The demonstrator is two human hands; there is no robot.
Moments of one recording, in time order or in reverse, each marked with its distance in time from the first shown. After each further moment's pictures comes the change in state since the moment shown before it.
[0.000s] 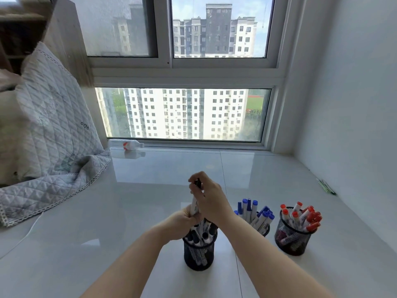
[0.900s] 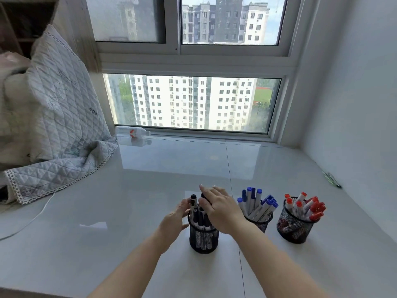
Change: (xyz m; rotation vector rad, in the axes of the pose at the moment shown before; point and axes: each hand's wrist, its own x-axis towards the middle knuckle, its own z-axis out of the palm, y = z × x) left_hand -0.046 -0.022 0.016 -0.326 0.300 -0.005; right_hand -0.039 0.036 0.004 -0.471 -0.362 0.120
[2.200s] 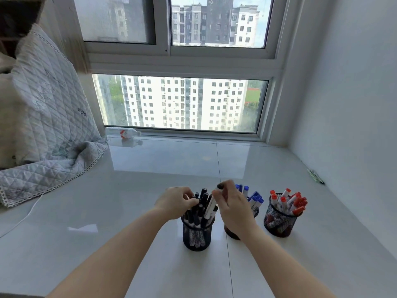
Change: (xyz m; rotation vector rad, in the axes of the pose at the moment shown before) left_hand 0.023 0.048 0.013 0.998 0.050 0.157; right_hand -0.045 0.013 -0.030 0.317 0.418 0.017
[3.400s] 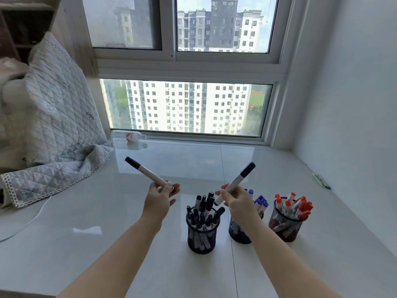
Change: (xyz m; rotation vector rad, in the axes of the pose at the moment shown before) left_hand -0.014 -0.020 -0.009 -1.114 0.412 -0.224; right_hand 0.015 -0.002 -0.001 0.488 -0.025 0.345
